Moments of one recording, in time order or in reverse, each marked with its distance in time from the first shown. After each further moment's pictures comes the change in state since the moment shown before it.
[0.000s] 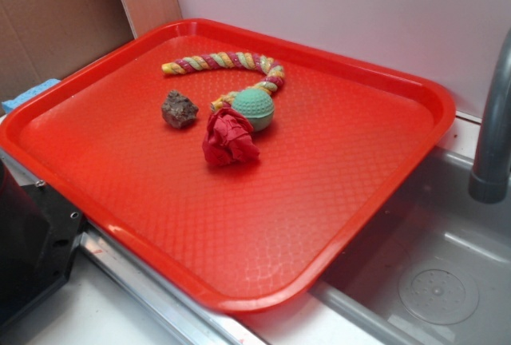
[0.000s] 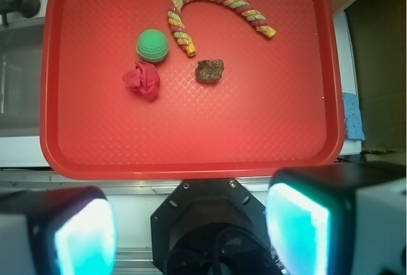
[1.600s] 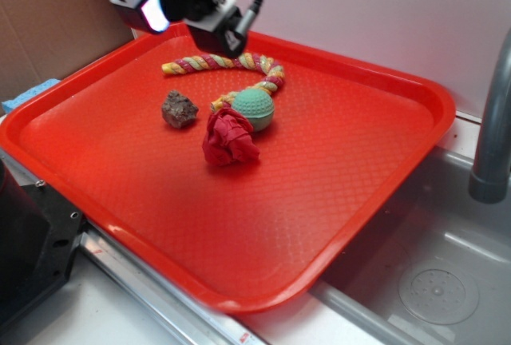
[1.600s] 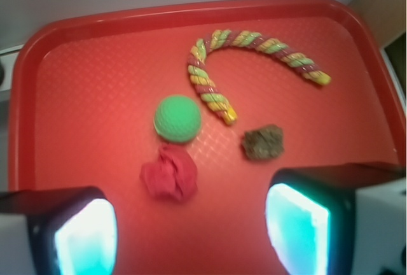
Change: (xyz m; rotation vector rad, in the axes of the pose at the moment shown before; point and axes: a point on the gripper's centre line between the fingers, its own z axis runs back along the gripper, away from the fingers) arm 0.083 -0.045 -0.108 0.088 -0.178 0.145
